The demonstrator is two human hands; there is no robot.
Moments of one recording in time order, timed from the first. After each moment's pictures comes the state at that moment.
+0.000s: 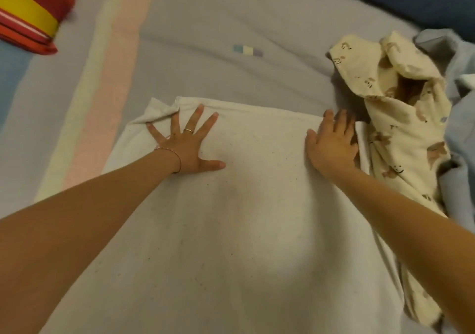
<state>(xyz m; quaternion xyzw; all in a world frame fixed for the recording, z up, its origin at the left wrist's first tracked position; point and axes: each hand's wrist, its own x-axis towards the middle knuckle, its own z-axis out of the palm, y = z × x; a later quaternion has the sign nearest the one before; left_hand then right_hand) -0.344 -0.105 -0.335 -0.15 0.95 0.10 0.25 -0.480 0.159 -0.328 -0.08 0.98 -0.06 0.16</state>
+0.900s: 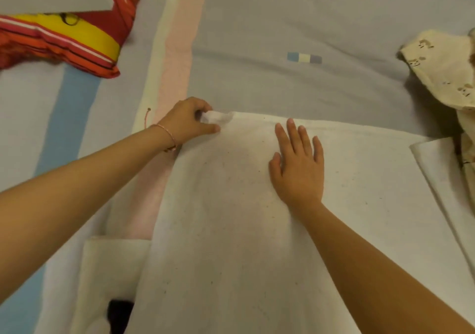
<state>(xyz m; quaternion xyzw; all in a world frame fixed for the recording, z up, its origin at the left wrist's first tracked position) -0.367 -0.228 -0.297 -0.21 0.92 0.31 0.12 -0.397 0.023 -0.363 -0.27 0.95 -0.13 0.06</state>
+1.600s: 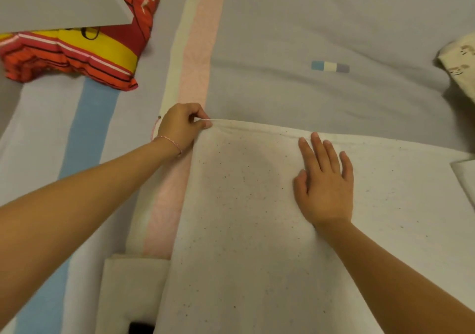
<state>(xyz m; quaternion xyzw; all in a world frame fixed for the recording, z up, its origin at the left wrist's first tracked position) -0.362 -0.277 -0.316 -0.29 0.89 0.35 -0.01 -0.399 0.017 -0.365 -0.26 0.95 -0.14 0.06</state>
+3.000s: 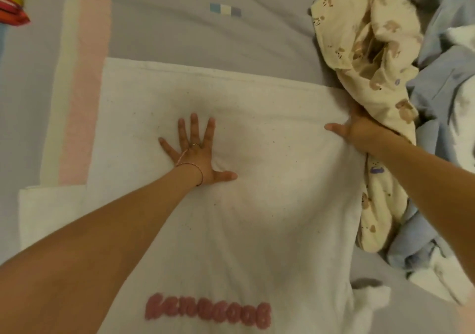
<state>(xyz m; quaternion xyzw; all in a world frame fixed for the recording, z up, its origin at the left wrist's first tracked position) -0.304 -0.004 -0.318 -0.22 0.90 0.12 0.36 -0.515 0.271 -0.308 -0.08 0.95 -0.03 0.29</state>
